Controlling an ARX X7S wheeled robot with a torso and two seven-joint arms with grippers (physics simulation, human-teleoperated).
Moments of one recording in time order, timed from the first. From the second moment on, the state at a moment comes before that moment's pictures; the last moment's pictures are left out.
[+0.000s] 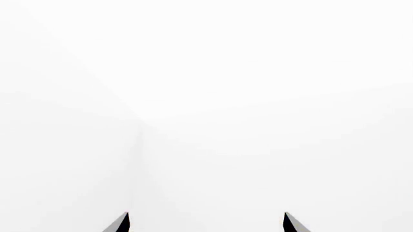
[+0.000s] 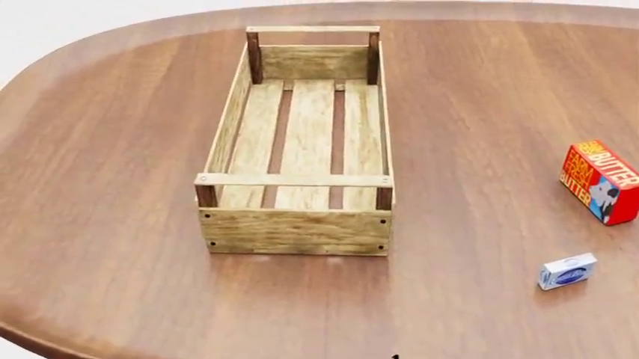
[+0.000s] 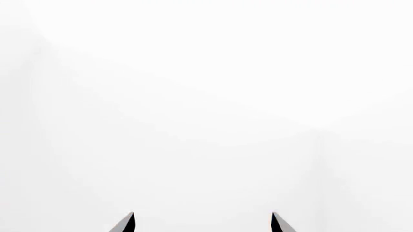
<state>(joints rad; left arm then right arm) 0.40 -0.21 0.06 0.58 0.22 0.62 -0.47 -0.35 0.20 -0.18 -0.59 -0.43 -0.39 0.51</state>
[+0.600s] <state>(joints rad) 0.41 -0.22 0.07 0.58 0.22 0.62 -0.49 -0.35 0.23 -0.22 -0.60 -0.41 -0.40 0.51</state>
